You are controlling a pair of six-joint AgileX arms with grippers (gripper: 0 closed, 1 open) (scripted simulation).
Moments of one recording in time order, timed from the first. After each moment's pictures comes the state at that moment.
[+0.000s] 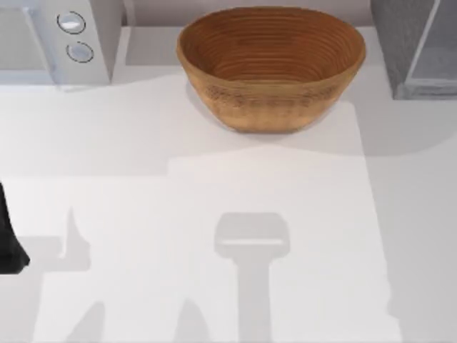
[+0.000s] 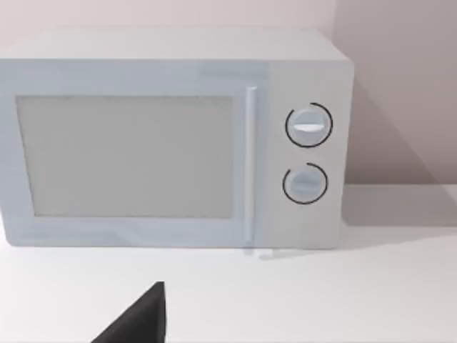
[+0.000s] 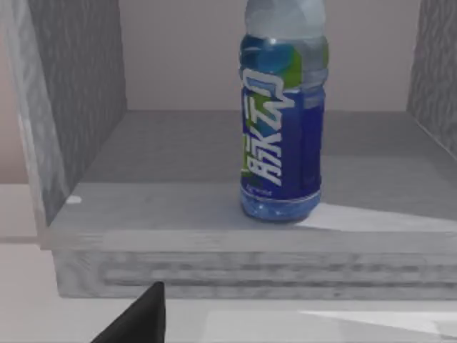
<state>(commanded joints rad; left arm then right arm) 0.00 0.00 0.00 0.00 0.00 0.00 -0.50 1.68 0.17 1.51 -0.48 0.02</state>
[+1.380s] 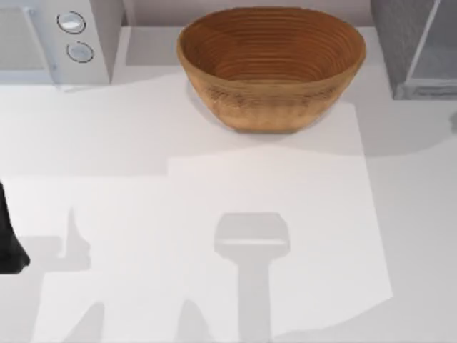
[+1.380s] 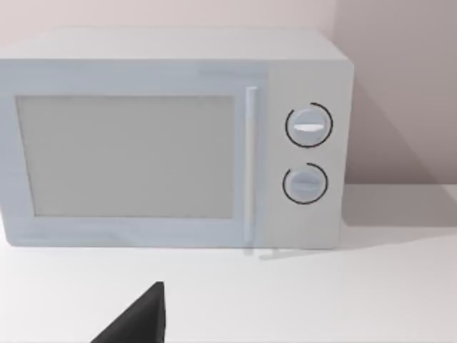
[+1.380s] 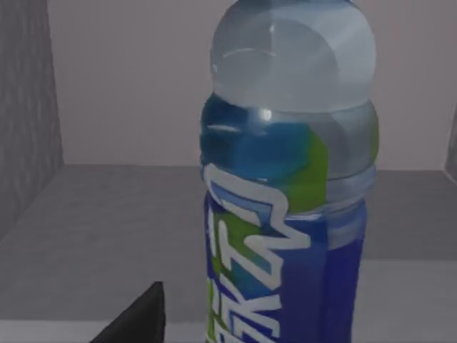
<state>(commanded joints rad) 0.00 0.00 0.00 0.00 0.00 0.00 -0.31 2.10 0.81 1.31 -0.27 0.00</state>
